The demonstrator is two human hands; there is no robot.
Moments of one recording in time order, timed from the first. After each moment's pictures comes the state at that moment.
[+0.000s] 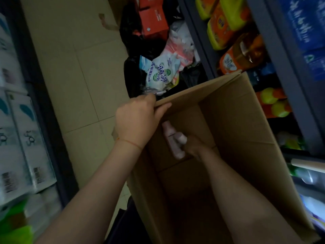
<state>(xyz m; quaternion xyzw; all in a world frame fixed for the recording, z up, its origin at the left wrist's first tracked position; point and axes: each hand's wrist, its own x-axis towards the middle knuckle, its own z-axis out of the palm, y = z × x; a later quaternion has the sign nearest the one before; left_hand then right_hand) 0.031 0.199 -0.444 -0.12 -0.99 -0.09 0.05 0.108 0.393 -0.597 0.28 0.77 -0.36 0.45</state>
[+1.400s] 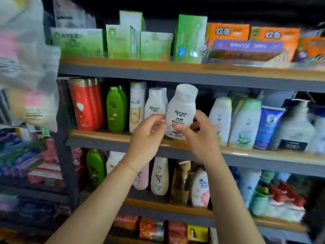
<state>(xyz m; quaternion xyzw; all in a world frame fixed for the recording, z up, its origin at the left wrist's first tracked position) 0.462 0.575 0.119 -0.58 -0.54 -0.60 -0.11 0.614 0.633 0.129 0.30 0.75 -0.25 -0.54</state>
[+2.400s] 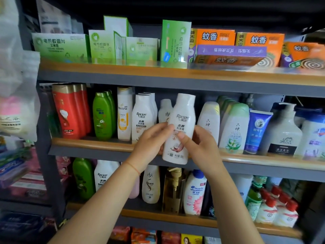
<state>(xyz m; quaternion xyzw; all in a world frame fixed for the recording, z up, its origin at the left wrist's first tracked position) 0.494 0.610 0.125 -0.55 -0.48 -0.61 -0.31 0.650 0.648 0.118 0.29 0.72 -0.35 -0.52</state>
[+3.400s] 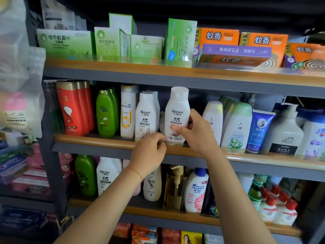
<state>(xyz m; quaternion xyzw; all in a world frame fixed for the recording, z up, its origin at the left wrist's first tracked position) 0.475 0.615 0.092 -0.64 -0.63 -0.44 0.02 0.629 0.676 0.145 0.35 0.79 -0.20 -0.46</state>
